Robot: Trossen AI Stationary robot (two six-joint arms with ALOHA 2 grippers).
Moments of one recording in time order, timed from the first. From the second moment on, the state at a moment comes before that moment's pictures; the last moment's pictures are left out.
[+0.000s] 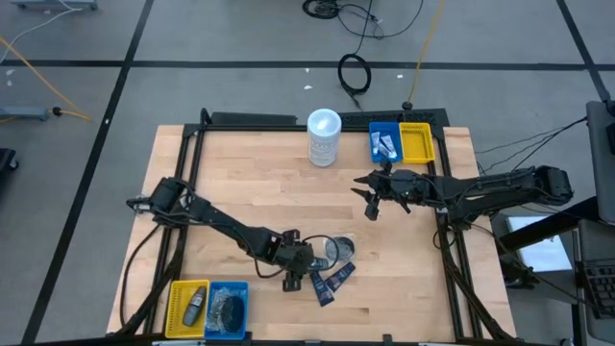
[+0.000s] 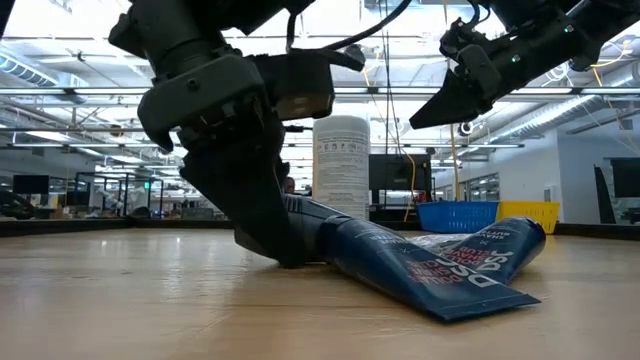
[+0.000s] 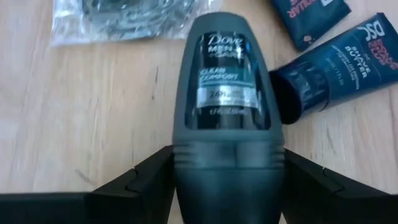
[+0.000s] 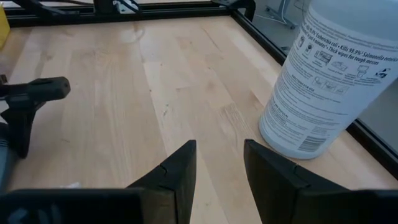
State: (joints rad) left arm -0.35 1.98 1.17 -0.21 -0.09 -0.37; right arm -0.07 1.05 0.50 0.12 0.26 0.05
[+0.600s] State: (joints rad) left arm -0.35 1.98 1.17 -0.23 -0.08 -0.29; right arm -0.07 1.05 0.50 0.12 0.26 0.06
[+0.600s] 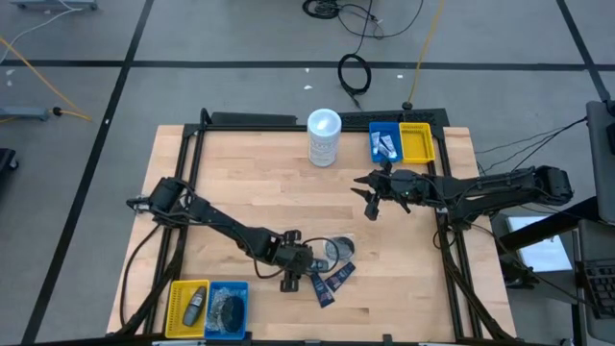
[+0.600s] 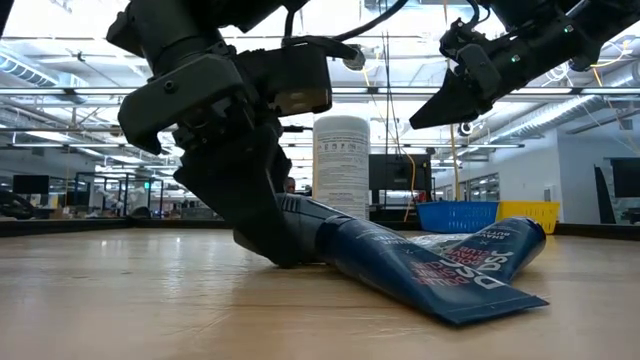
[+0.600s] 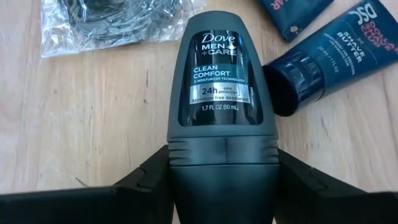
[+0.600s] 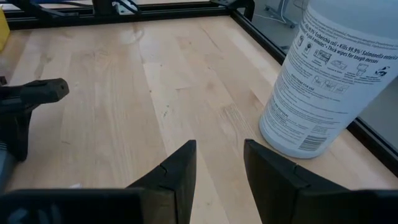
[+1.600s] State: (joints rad) left arm -0.54 1.50 1.17 -0.96 -0.04 -0.56; right arm -0.07 1.05 0.46 0.20 0.26 0.10
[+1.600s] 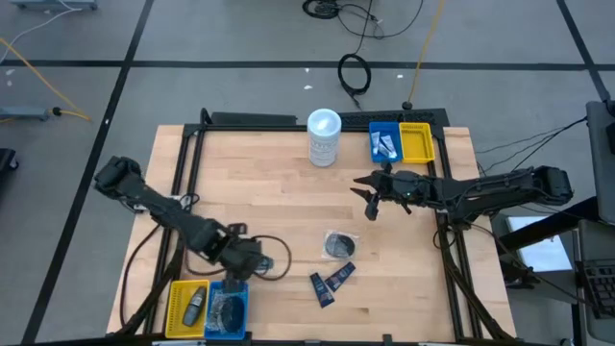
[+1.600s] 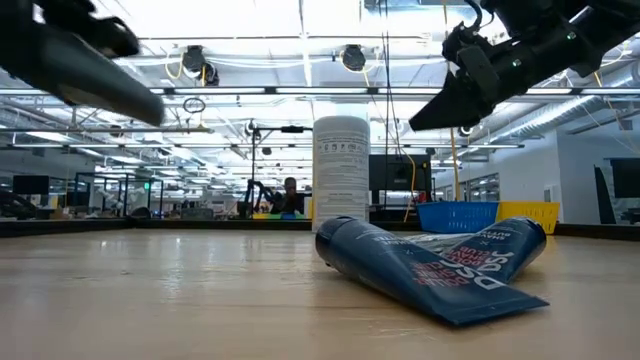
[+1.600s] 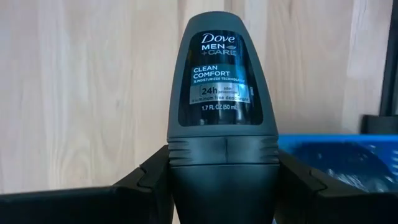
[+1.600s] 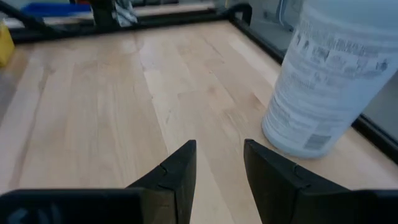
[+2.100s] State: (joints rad) left arm -0.85 1.44 1.17 -1.17 0.02 -1.02; right arm -0.07 1.05 0.46 0.27 0.26 0.09
